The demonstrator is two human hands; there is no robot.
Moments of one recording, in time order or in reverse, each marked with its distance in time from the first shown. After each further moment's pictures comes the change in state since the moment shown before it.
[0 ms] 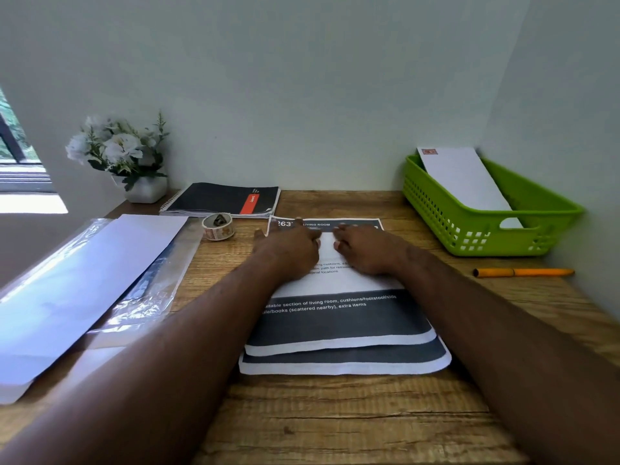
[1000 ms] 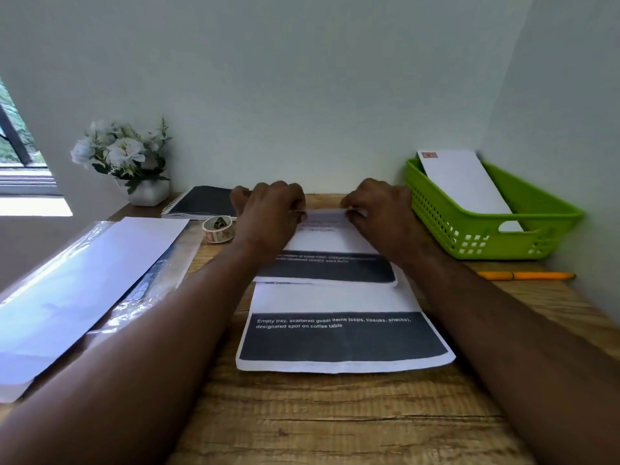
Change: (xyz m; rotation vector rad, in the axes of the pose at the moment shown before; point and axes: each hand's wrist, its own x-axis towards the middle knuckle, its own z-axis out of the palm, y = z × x) left_hand -0.002 -0.021 -0.029 -0.142 0.710 0.156; right_hand -0.002 0.019 -0.018 0.049 0.749 -0.020
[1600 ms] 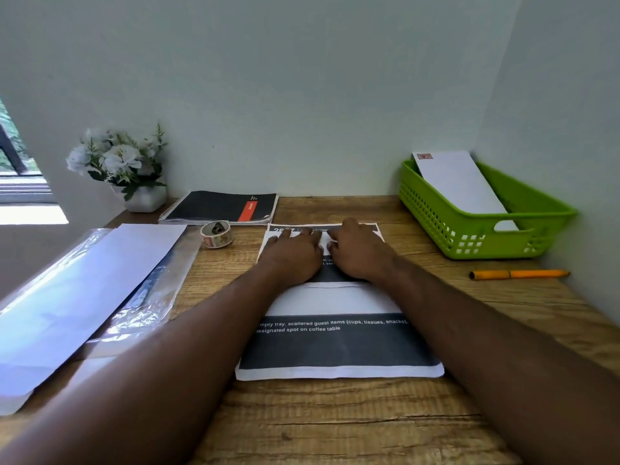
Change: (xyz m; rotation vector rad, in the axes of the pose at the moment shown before) left_hand -0.012 0.014 0.048 0.120 -0.649 -0.061; right_hand -0.013 -0.029 0.024 -0.014 -0.530 0.158
